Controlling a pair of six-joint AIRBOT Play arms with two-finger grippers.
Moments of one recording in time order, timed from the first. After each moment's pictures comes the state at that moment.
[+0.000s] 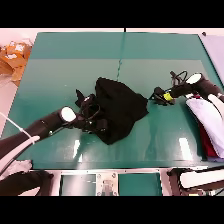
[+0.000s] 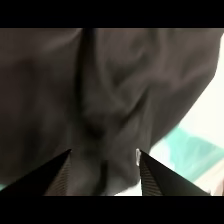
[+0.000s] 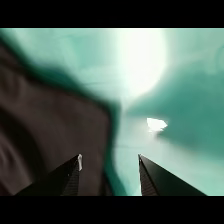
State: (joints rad) left arm -0.59 -1.27 0.70 0.70 -0.64 -1.54; right arm -0.13 -1.63 1.19 -0.98 1.08 1.50
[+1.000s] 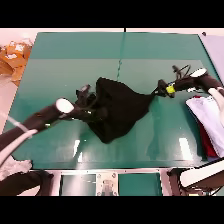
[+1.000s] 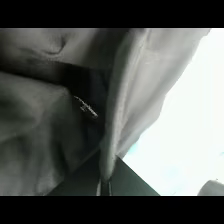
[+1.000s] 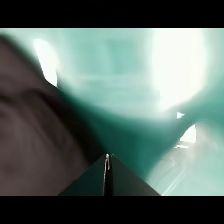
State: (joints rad) left arm -0.46 -1.19 0.80 0.71 -0.74 -1.50; right arm -0.25 -1.69 1.36 -0.86 1.21 1.38
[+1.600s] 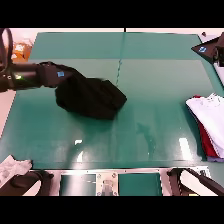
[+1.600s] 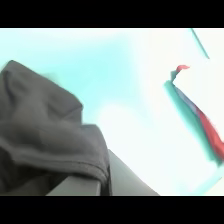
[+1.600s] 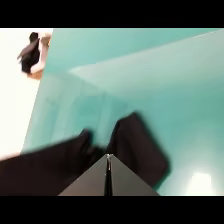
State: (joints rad) left arm -0.18 -0.82 1.20 0.89 -1.15 -1.43; right arm -0.37 -1.06 1.38 -0.62 1.31 1.38
